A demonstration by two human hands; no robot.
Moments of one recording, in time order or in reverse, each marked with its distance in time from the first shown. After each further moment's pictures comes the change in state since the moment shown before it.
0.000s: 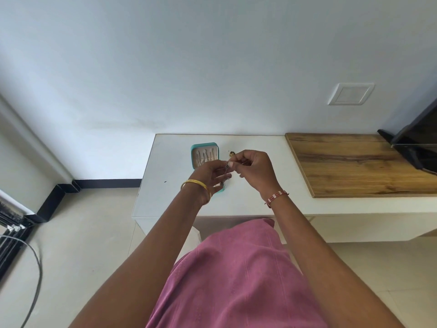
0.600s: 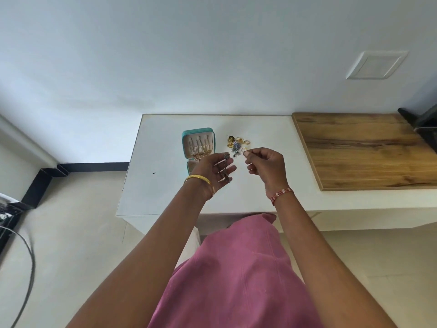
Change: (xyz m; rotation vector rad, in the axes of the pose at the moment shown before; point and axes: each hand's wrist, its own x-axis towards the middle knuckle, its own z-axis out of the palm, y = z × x) left_hand 0.066 -0.014 0.010 -0.167 0.024 -0.149; right_hand 0.054 0.072 0.000 0.294 0.166 0.341
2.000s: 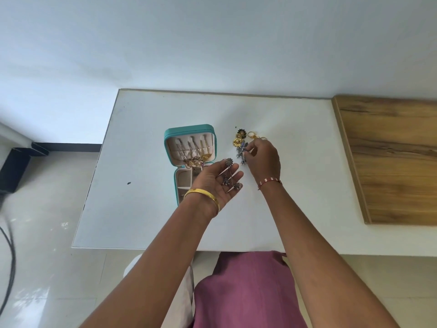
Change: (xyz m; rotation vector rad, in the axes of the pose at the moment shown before) left_hand 0.127 -0.011 -0.009 -0.238 0.139 -0.196; right_hand 0.177 0.112 0.051 -0.786 -0.004 -0.158
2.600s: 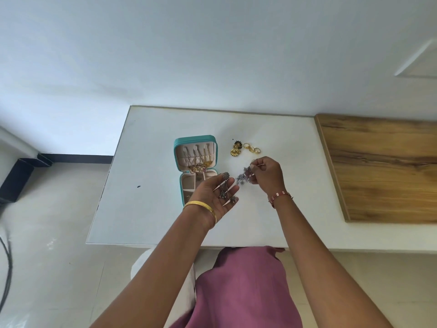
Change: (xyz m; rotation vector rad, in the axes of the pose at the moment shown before) left_hand -0.043 -0.009 -0.009 -0.008 -0.042 0.010; right_hand -0.036 -0.004 -0.041 0.469 -0.111 0.216
